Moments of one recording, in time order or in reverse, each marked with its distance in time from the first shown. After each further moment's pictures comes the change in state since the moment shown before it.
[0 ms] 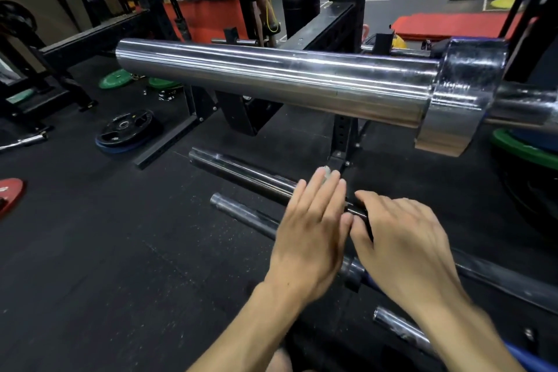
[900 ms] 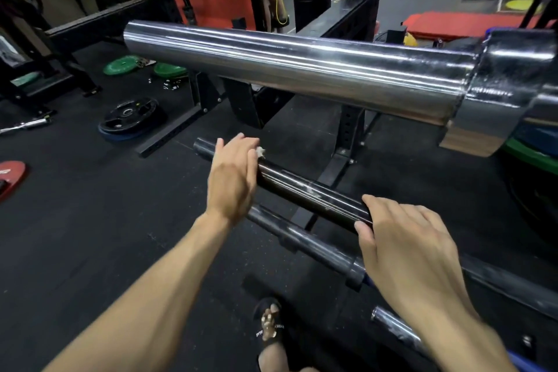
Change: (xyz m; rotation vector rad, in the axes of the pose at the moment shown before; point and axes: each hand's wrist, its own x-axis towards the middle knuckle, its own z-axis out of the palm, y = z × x) left_hand 0.032 -0.138 -0.009 -0.141 0.254 -0.335; right_hand -0.002 -0.001 0.012 -0.099 0.065 -0.060
